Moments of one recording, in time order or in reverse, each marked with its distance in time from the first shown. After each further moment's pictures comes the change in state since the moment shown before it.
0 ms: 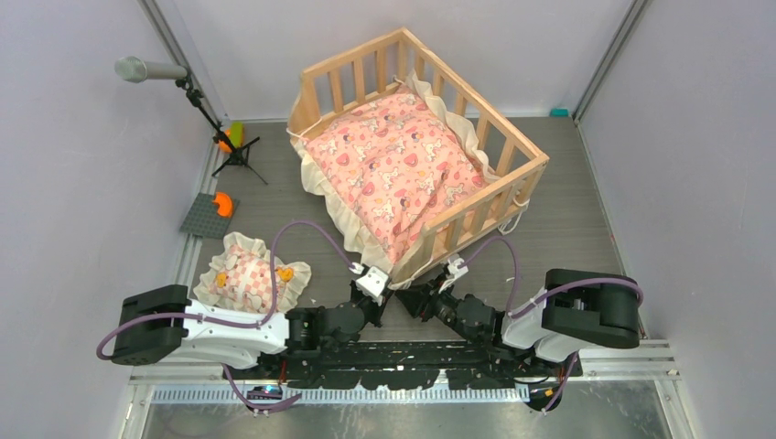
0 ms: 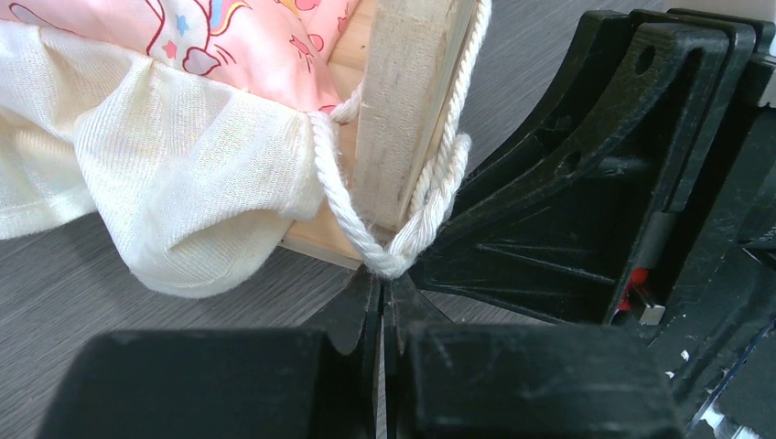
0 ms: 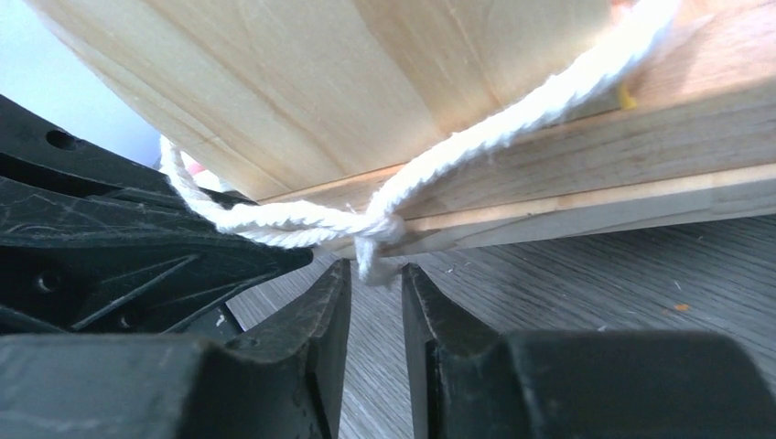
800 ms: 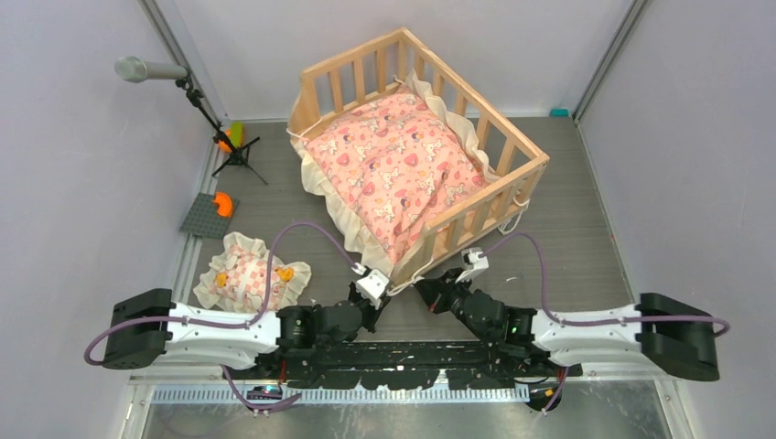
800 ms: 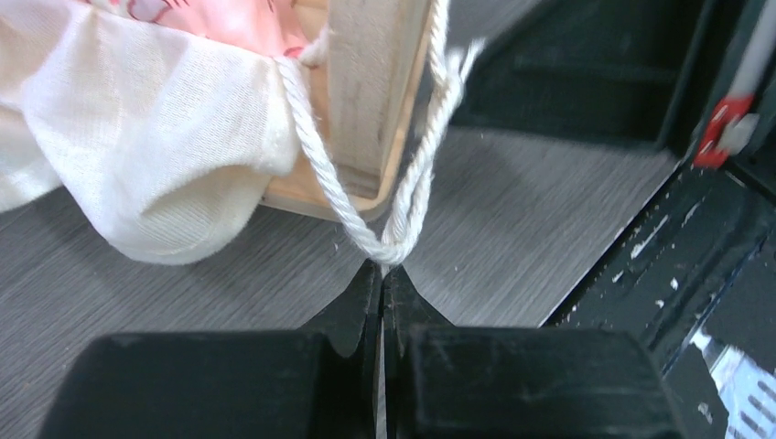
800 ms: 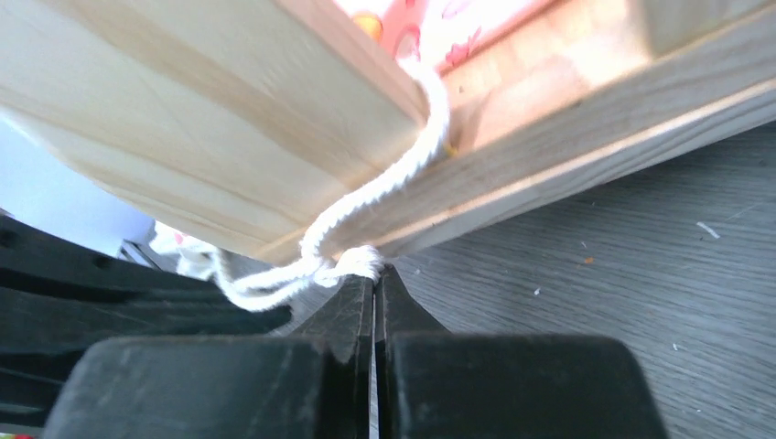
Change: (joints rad) left arm 0.004 -0.090 0.012 -0.179 0.103 -0.017; right arm 0.000 -0.427 0.032 -0.578 0.120 0.194
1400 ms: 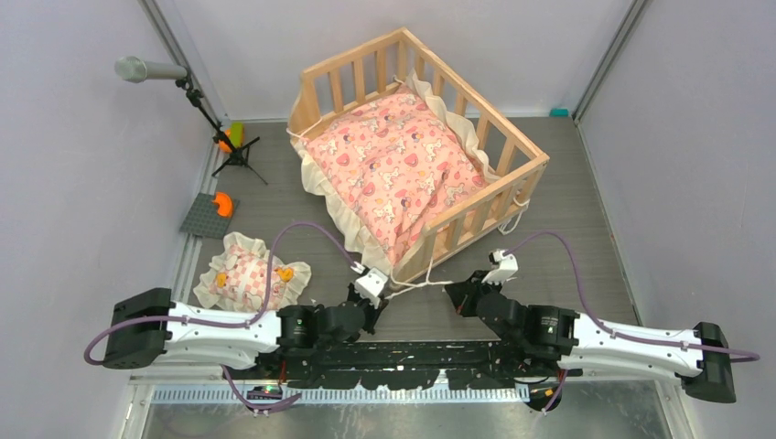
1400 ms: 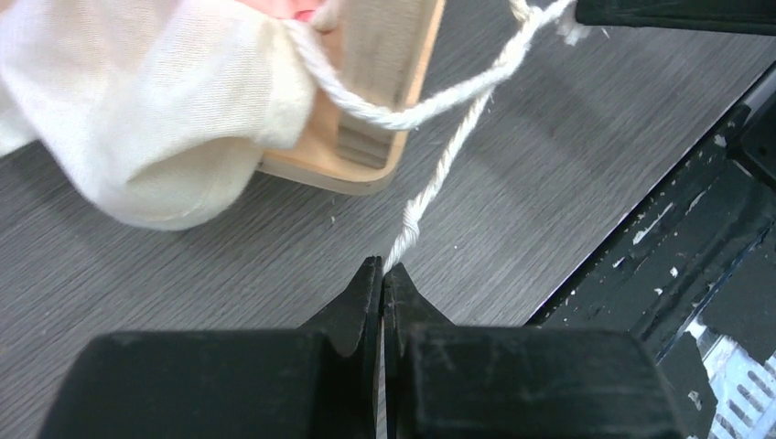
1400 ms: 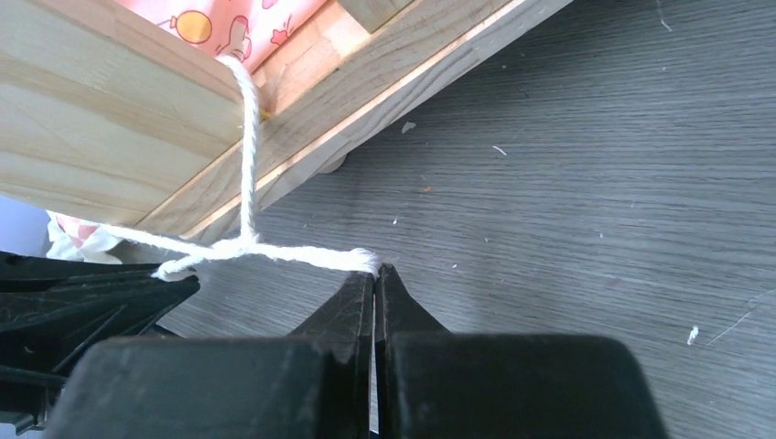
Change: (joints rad) left arm 0.000 0.024 0.021 -0.087 0.029 -0.082; right arm 0.001 -0.533 0.137 -0.977 0.105 0.171
